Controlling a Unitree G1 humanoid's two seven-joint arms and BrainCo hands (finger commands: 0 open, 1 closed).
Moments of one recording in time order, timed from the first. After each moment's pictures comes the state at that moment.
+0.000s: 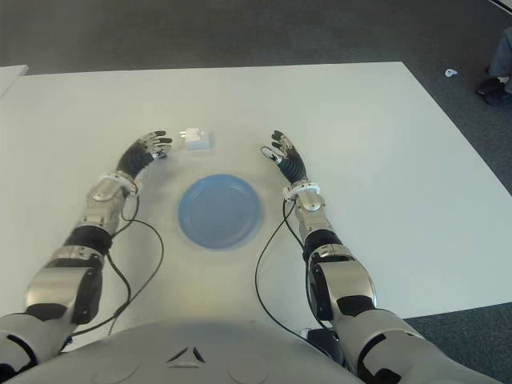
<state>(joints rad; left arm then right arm) -0.43 0.31 0.08 0.86 -0.01 -0.27 -0.28 -0.51 -0.11 -0.02 1.12 -0.02 -0.53 0.12</state>
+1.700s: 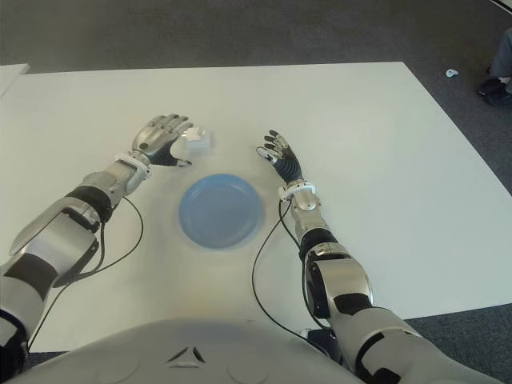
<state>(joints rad) -0.78 0.41 -0.73 1.28 1.01 -0.35 0.63 -0.53 -0.10 -0.02 1.15 -0.04 -0.56 0.12</state>
